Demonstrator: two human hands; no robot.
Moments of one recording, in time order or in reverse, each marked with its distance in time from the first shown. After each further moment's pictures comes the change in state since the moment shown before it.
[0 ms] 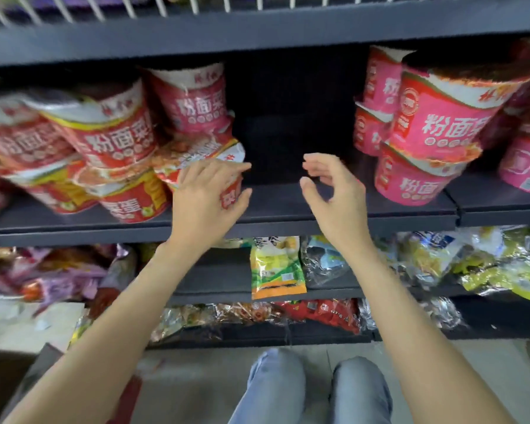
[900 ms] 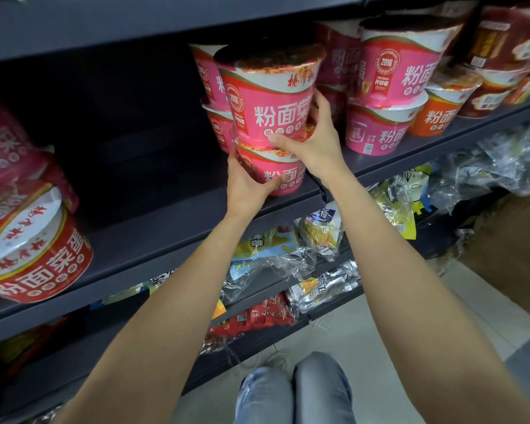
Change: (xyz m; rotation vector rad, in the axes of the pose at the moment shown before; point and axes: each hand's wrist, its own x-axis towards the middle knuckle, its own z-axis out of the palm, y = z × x) left_hand 0.076 0.181 0.231 -0.922 -0.373 -0.491; right_hand 0.064 0.115 -0.171 0.033 0.237 0.342
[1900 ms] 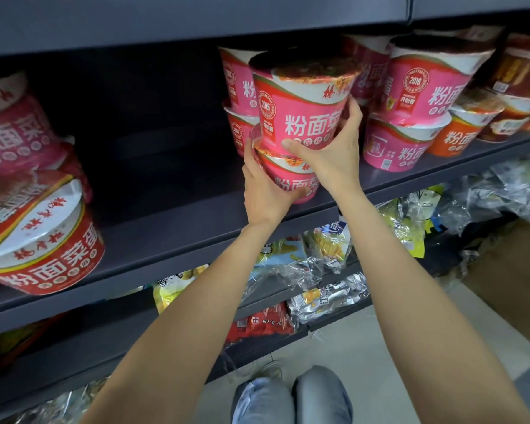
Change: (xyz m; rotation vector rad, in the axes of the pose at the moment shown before) left_hand -0.011 0.009 0.005 0.088 0.126 0.071; right_hand -0.007 -0.008 0.020 -0.080 0.190 -0.032
